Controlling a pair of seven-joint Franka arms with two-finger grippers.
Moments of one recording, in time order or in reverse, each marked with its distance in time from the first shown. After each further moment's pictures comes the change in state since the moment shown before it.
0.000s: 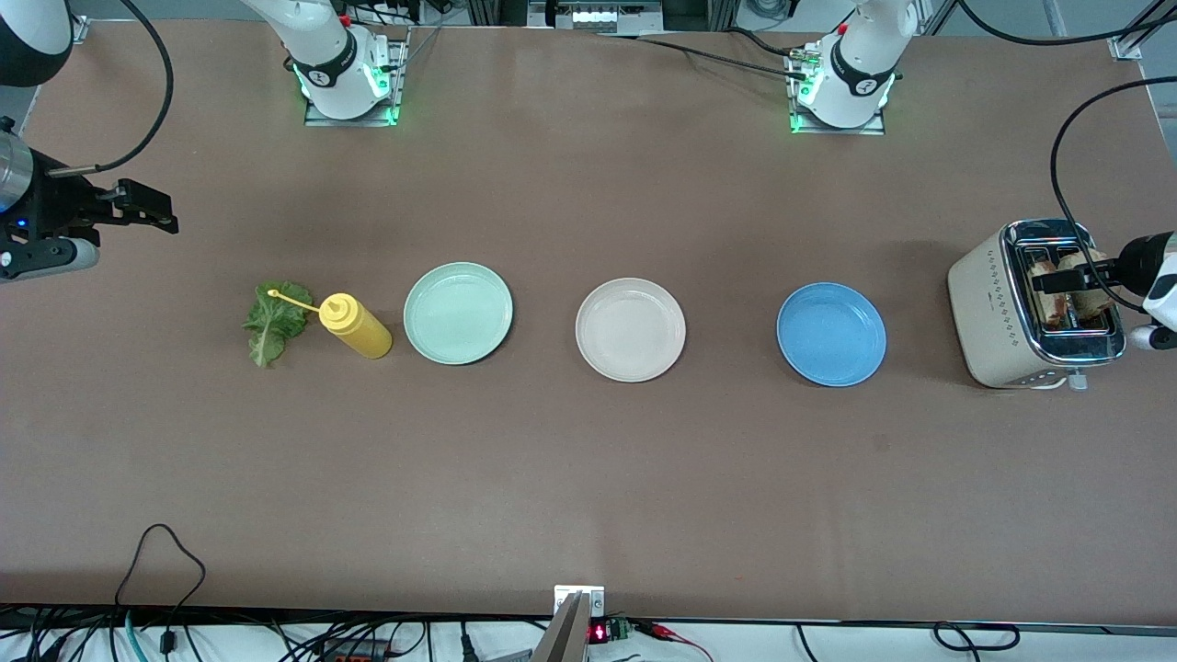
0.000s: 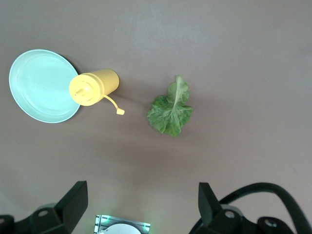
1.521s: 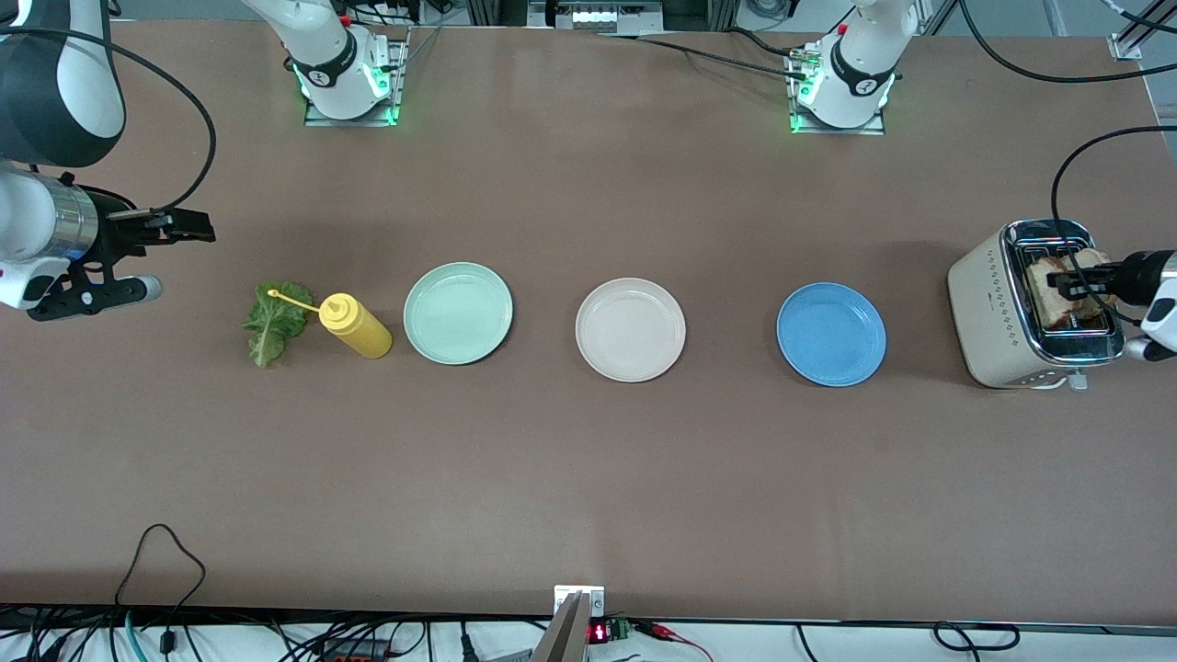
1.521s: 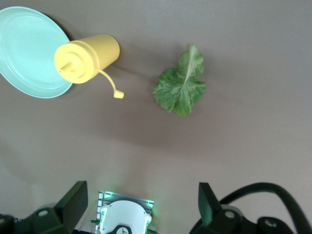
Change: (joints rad) left arm 0.053 0.098 -0.009 0.093 0.001 -0.115 -0.020; right arm 0.000 0.094 0.005 -0.003 0.000 -0.073 -0.009
